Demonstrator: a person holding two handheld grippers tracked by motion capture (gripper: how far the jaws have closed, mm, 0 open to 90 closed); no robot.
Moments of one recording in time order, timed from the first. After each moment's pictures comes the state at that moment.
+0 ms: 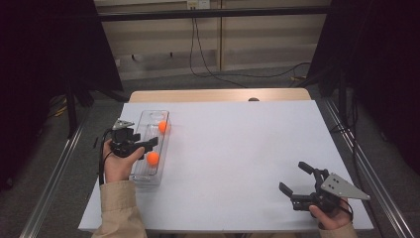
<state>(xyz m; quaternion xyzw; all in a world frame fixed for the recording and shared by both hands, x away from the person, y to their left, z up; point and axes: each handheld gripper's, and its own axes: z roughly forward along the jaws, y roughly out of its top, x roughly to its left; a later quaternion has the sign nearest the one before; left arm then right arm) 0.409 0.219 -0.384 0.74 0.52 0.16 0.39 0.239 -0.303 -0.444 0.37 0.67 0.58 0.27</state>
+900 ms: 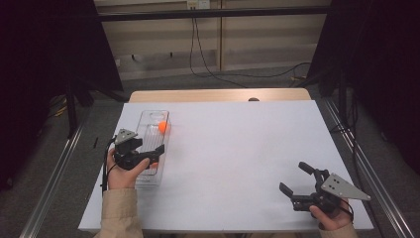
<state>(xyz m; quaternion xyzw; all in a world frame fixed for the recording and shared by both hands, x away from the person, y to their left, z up) 0.378 0.207 -0.390 0.73 0.49 0.17 0.44 0.238 -0.303 -0.443 0.37 0.67 0.58 0.27</state>
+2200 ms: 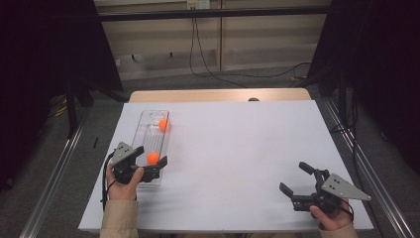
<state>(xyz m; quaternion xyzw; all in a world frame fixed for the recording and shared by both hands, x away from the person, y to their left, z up) 0.343 0.209 -0.407 0.72 0.44 0.18 0.51 0.238 -0.304 -0.443 0.37 0.67 0.58 0.27</state>
